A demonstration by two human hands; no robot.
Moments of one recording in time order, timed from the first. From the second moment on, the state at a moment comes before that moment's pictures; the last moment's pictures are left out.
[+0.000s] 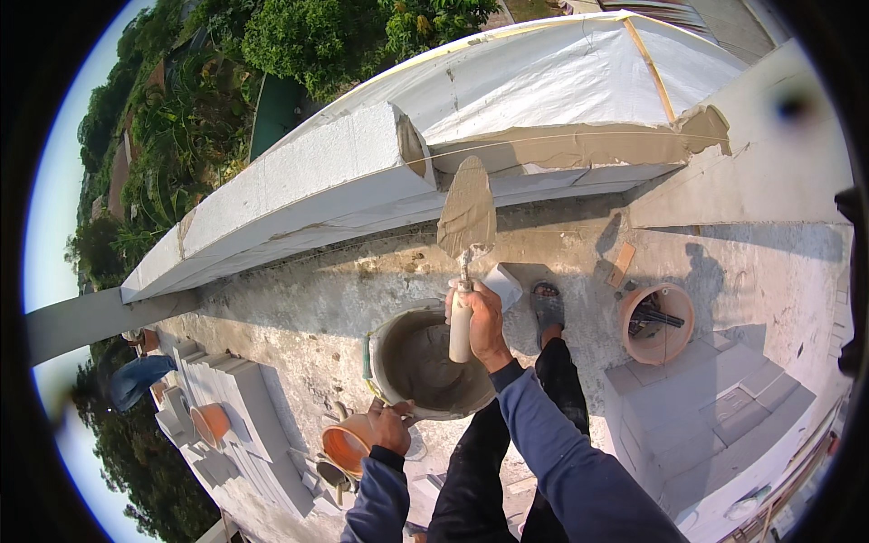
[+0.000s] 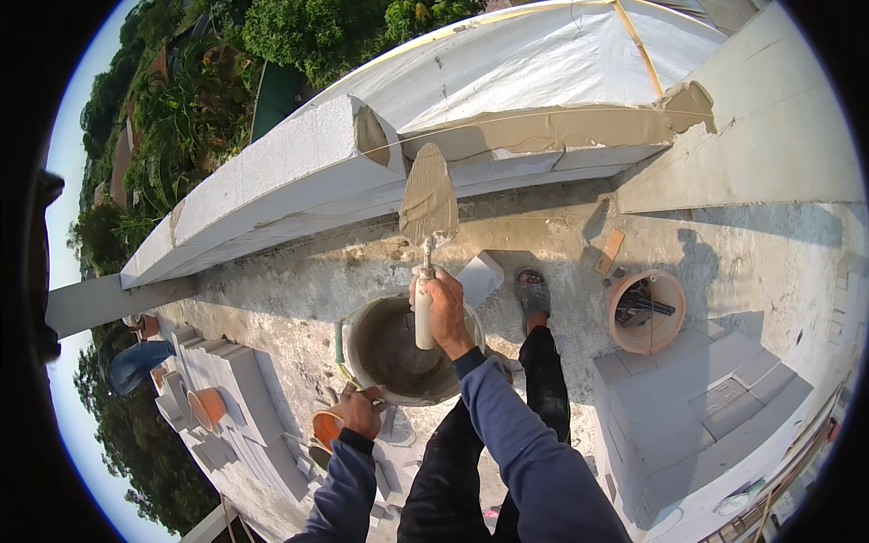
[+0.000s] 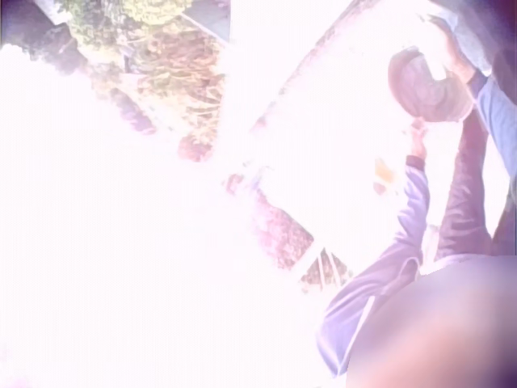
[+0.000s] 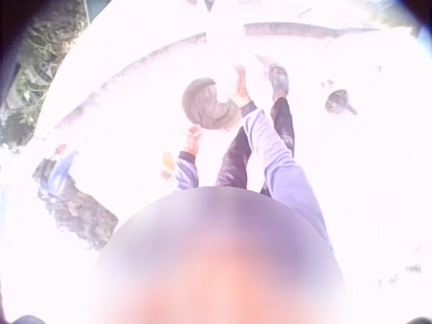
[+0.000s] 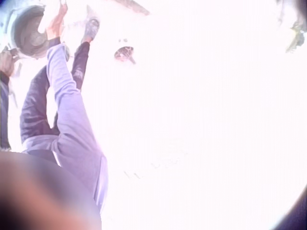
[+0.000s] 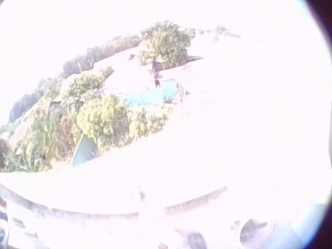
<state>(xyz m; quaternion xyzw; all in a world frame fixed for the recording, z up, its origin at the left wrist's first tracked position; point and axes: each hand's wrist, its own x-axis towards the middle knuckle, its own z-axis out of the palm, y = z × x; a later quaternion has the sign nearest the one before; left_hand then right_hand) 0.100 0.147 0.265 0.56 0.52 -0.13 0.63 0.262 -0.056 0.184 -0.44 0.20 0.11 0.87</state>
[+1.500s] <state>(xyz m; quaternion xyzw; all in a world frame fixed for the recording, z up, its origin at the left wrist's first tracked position) 0.203 0.112 0.297 0.59 0.44 -0.17 0.66 0.250 -0.205 0.237 -0.54 0.12 0.42 0.72</state>
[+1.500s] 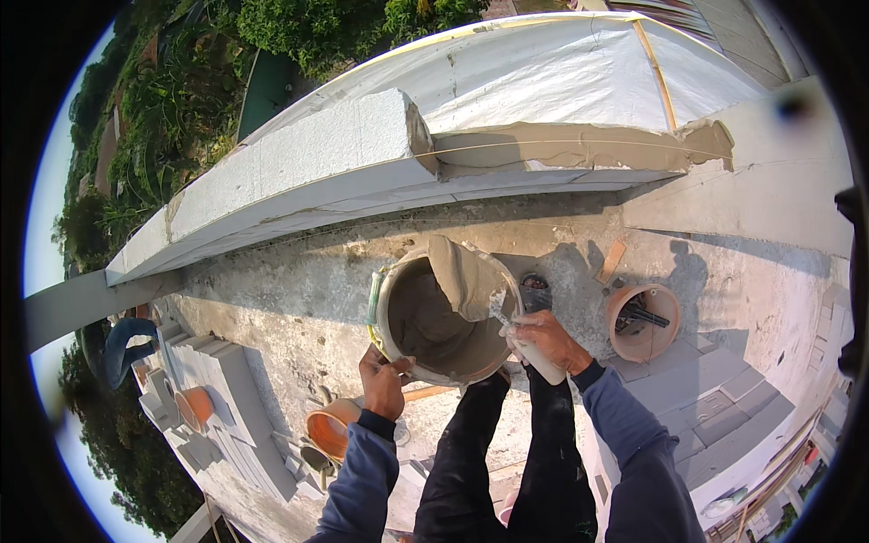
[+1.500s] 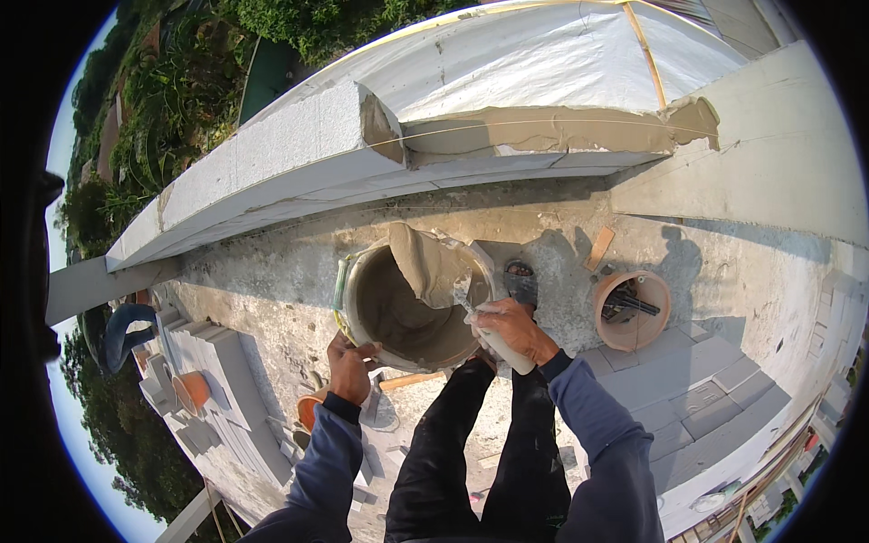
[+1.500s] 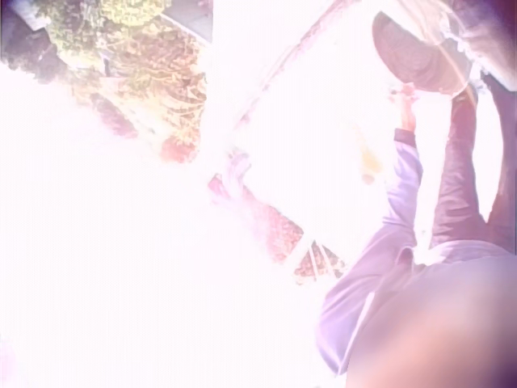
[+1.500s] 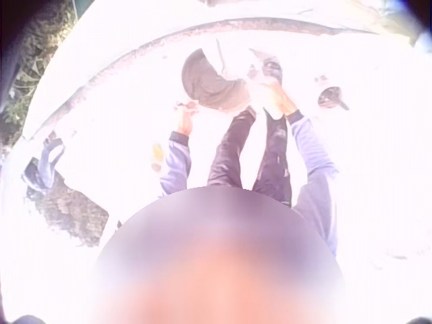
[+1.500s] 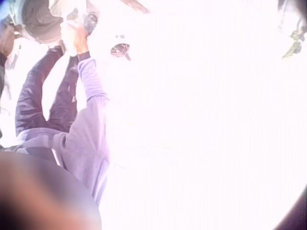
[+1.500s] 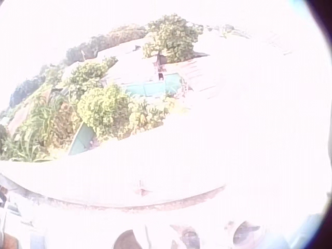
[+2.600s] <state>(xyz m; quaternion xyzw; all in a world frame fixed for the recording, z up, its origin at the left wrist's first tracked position) 0.153 0.115 0.274 0.60 0.49 -0.22 0.59 0.259 -0.010 0.204 -0.85 0.07 -0.21 0.47</state>
